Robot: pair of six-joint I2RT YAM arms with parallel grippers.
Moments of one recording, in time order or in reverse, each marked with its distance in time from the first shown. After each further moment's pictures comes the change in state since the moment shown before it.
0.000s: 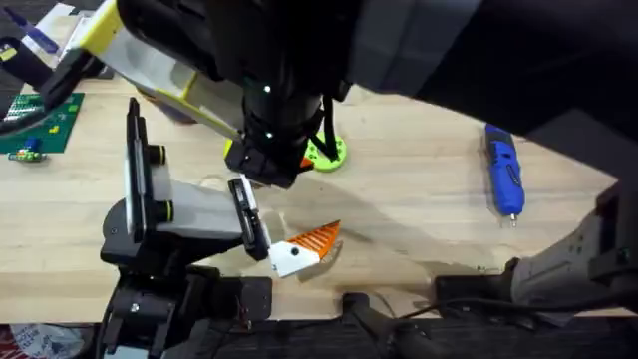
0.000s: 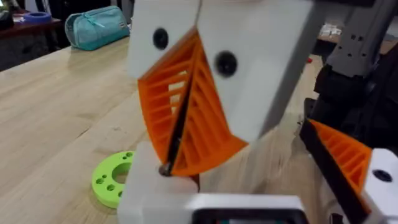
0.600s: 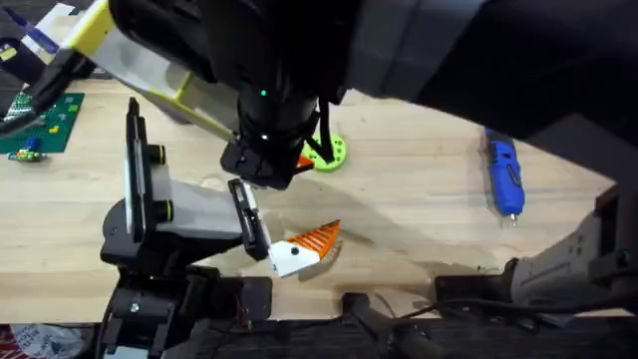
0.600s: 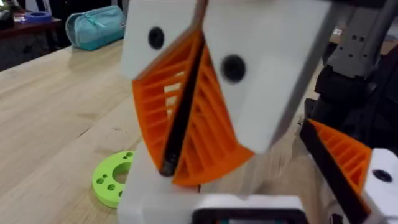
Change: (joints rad) left arm 0.000 0.000 0.000 0.000 -0.002 -0.003; right arm 0.009 0.000 0.000 0.020 0.000 0.003
